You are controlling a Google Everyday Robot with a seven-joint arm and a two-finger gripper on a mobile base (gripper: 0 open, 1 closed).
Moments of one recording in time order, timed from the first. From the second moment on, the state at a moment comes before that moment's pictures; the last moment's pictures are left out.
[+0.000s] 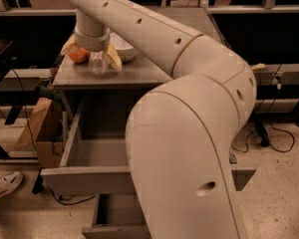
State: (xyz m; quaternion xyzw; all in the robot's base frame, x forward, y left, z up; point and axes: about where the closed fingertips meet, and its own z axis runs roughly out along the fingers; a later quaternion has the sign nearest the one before) arm 0.745 0.171 0.855 0.06 0.97 0.14 0.17
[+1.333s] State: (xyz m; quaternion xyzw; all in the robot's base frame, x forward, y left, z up) arm 0.751 0.136 0.851 0.11 0.96 0.14 0.21
